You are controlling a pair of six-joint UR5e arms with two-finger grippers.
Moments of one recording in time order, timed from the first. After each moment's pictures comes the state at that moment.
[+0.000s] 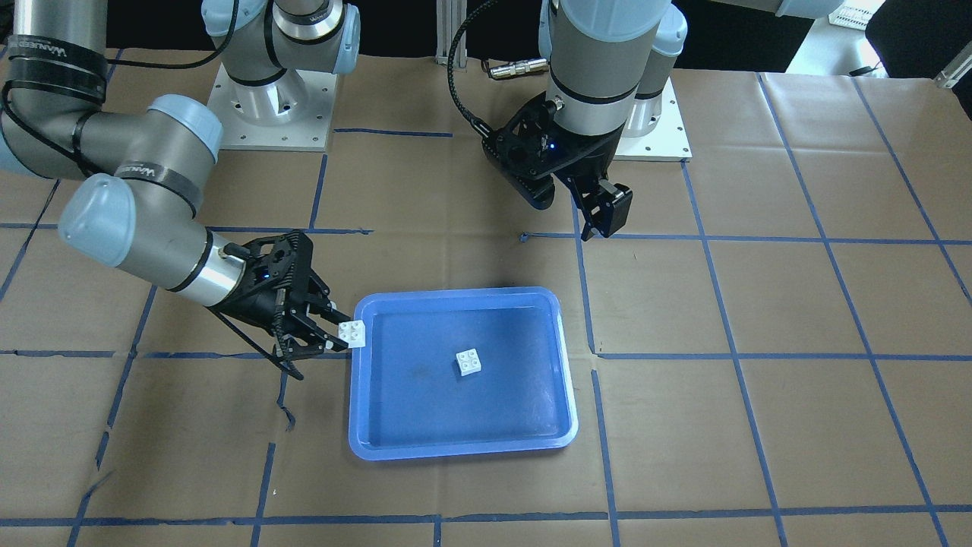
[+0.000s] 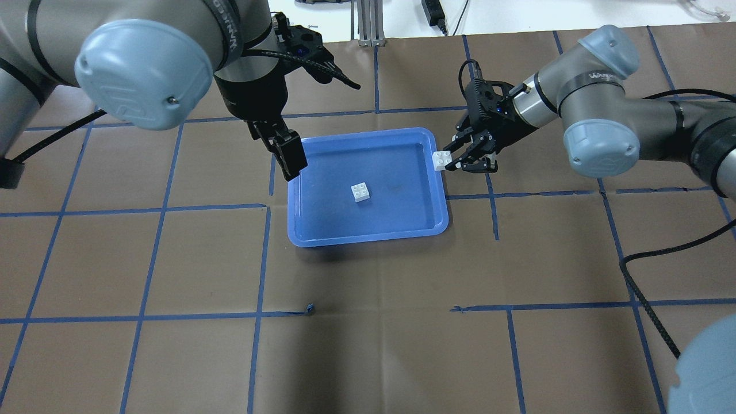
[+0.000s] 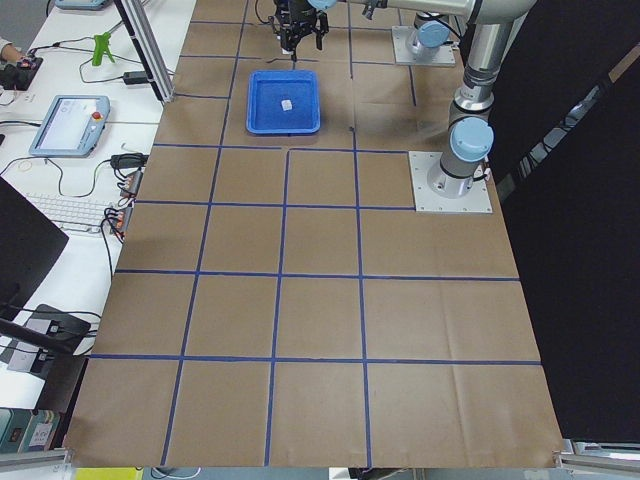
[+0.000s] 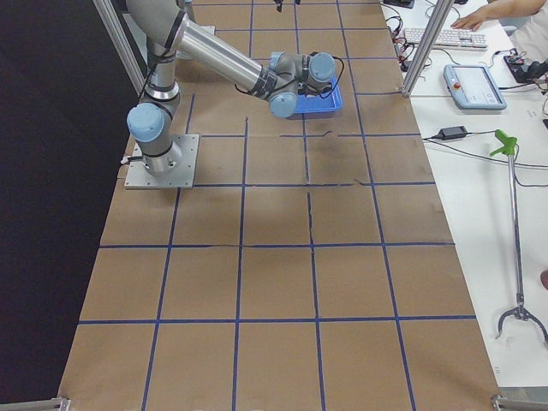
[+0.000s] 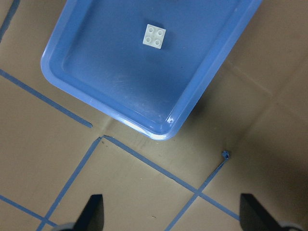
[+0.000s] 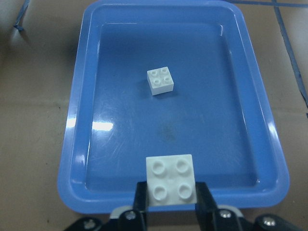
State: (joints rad) left arm -1.79 -1.70 -1.48 -1.63 1.62 0.62; right arm 1.51 -1.25 1.84 -2.15 -0.96 -1.67
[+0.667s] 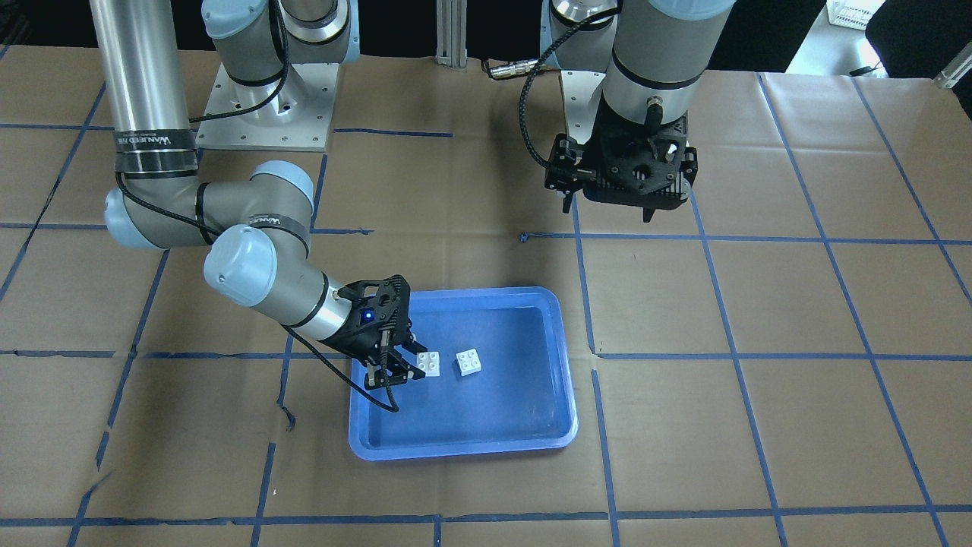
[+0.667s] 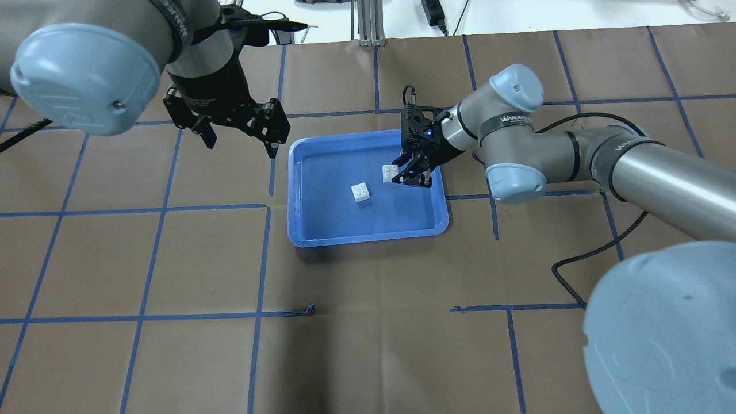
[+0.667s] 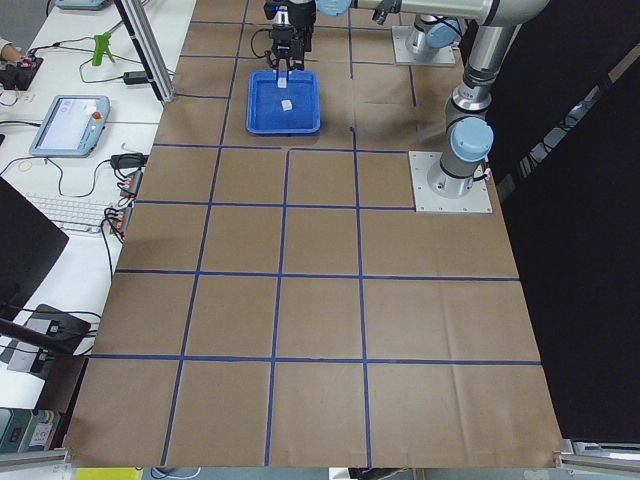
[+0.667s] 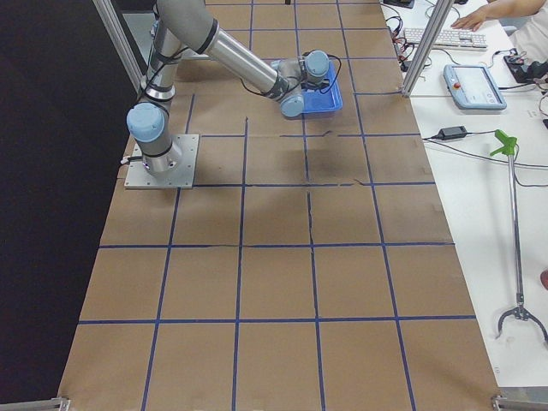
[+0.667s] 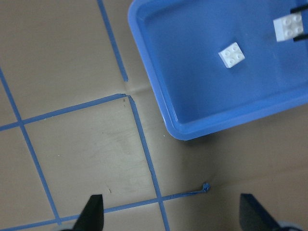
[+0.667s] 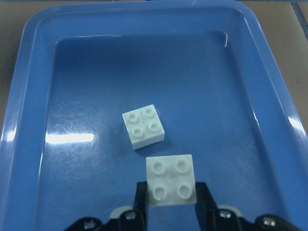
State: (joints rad) left arm -1.70 -1.65 -1.52 -1.56 1.62 -0.03; right arm 1.67 -1.06 1.84 -2.49 -0.98 -1.41
